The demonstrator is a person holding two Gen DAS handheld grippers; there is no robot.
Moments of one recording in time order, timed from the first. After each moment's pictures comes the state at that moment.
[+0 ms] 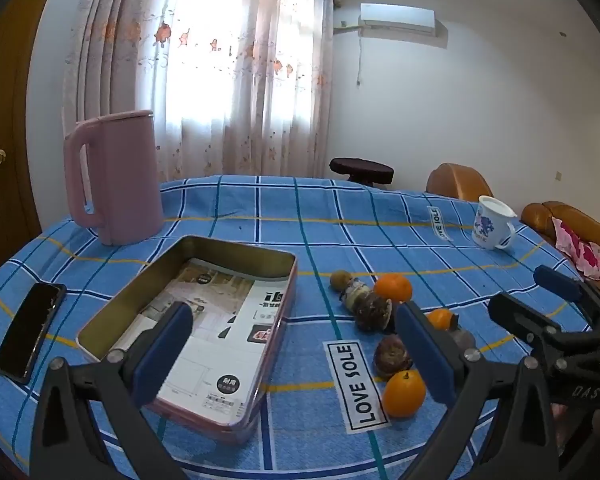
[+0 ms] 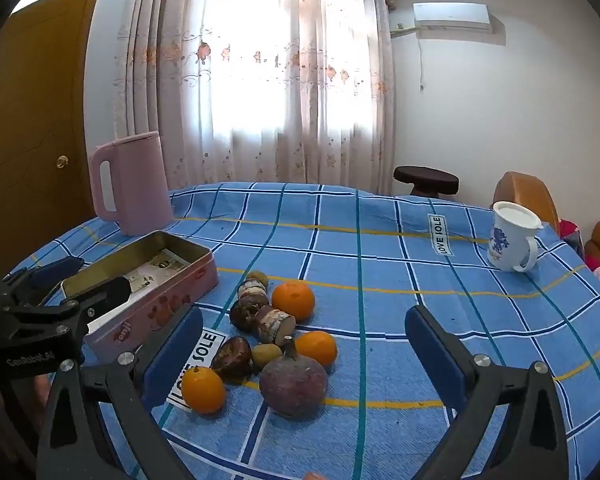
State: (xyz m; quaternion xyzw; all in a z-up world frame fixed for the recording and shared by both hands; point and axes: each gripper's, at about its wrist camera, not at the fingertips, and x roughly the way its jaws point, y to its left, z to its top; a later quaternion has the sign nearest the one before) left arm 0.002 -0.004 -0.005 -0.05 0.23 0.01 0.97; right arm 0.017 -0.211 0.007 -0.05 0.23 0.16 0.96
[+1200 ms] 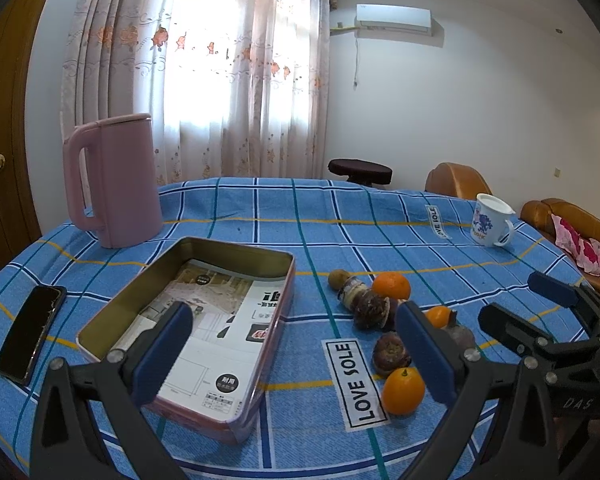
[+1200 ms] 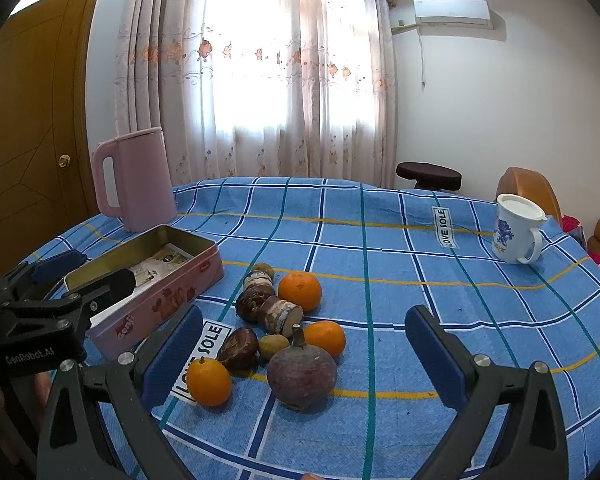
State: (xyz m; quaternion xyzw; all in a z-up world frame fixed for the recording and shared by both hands) left arm 0.000 -0.006 -0.004 -0.04 0.23 0.01 0.97; right arm 0.015 -0.211 -0.002 -0.04 0.23 0.16 0.96
